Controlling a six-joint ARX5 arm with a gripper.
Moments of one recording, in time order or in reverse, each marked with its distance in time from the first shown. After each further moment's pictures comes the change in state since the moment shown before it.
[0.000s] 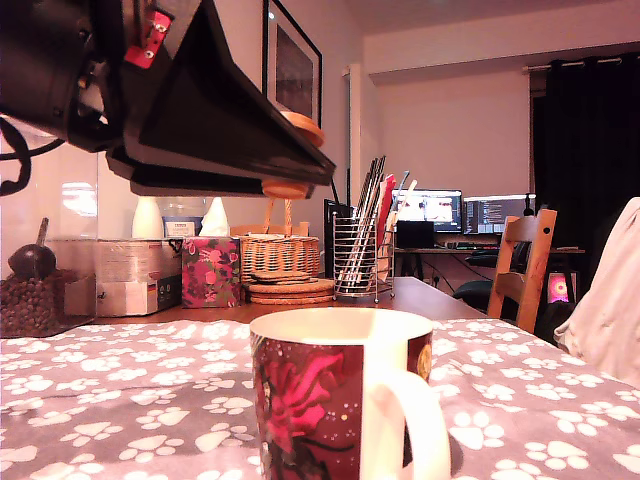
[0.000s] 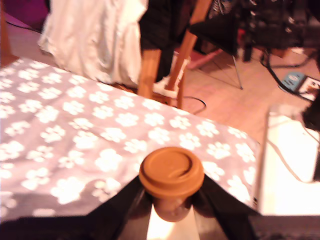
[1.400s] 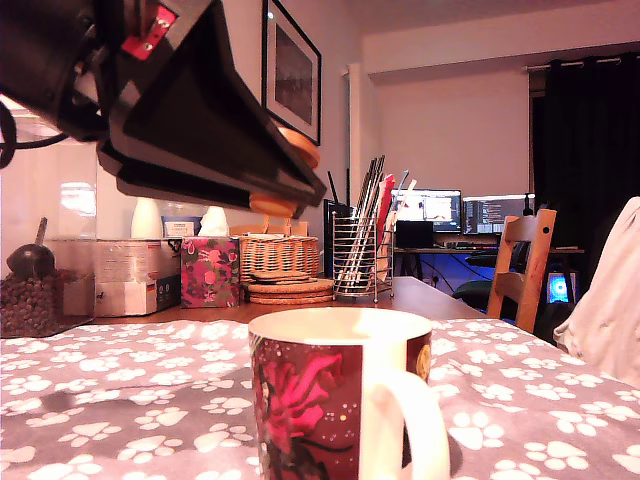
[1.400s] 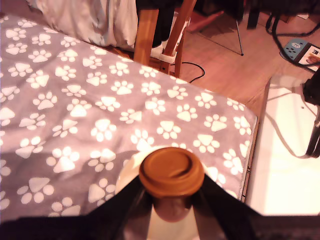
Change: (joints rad) arm -0.006 0.018 0.115 -0.273 -0.019 0.008
